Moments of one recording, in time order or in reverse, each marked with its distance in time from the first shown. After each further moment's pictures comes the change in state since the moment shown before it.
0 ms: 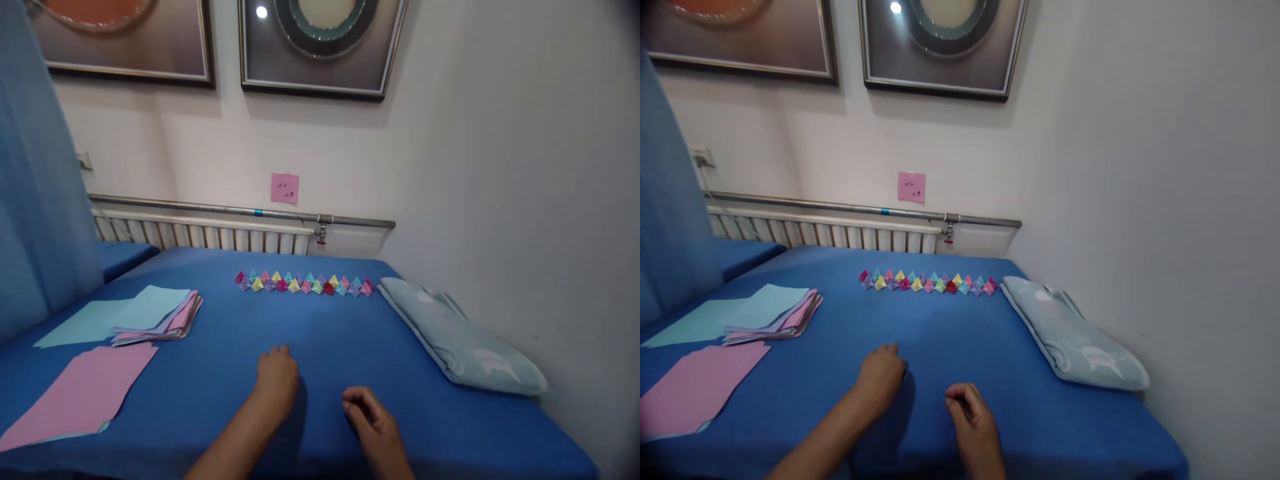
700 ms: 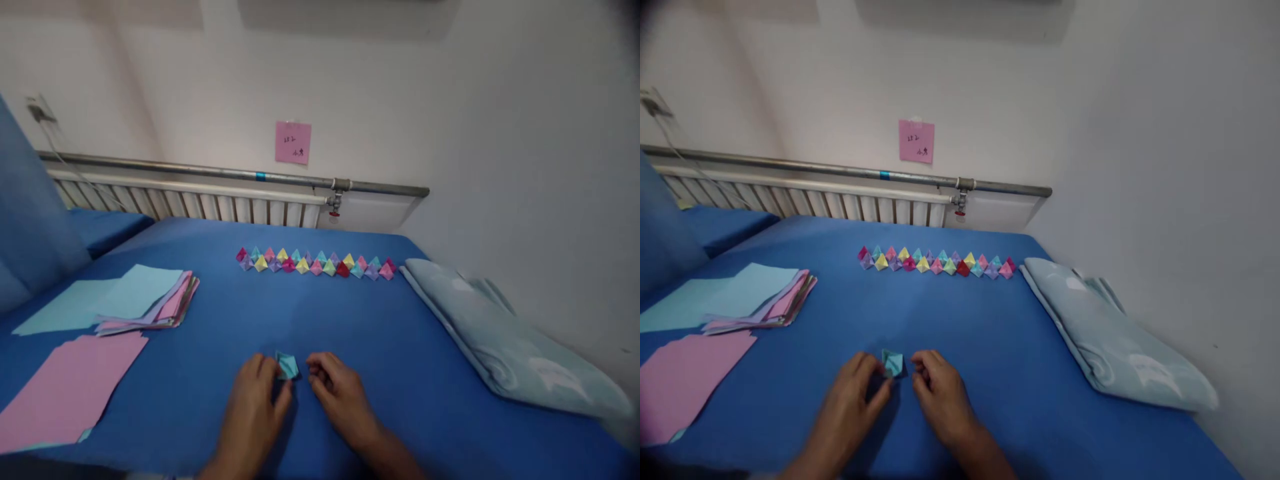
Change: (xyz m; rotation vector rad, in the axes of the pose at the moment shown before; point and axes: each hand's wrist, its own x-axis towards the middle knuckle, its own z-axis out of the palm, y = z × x) left_hand -0.017 -0.042 0.055 -0.460 0.295 -0.140; right_hand 0.056 -0.010 0.058 -0.148 -0.356 -0.115
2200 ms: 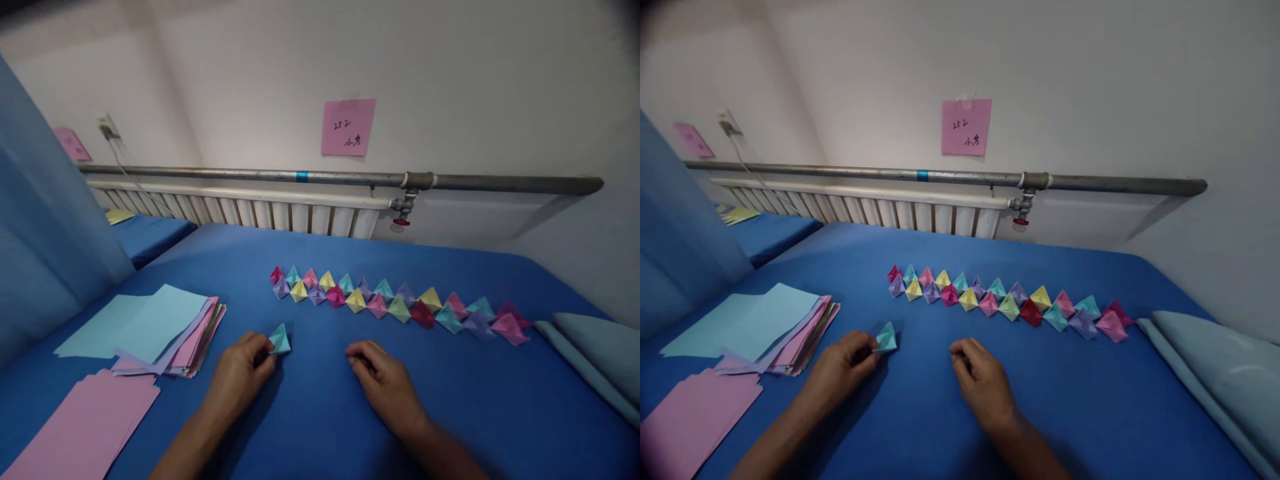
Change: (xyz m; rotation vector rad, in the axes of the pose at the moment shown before) left_hand 0.133 -0.090 -0.054 0.023 -0.022 -0.212; right_hand 0.155 0.037 0.004 -0.097 -0.056 -0.092
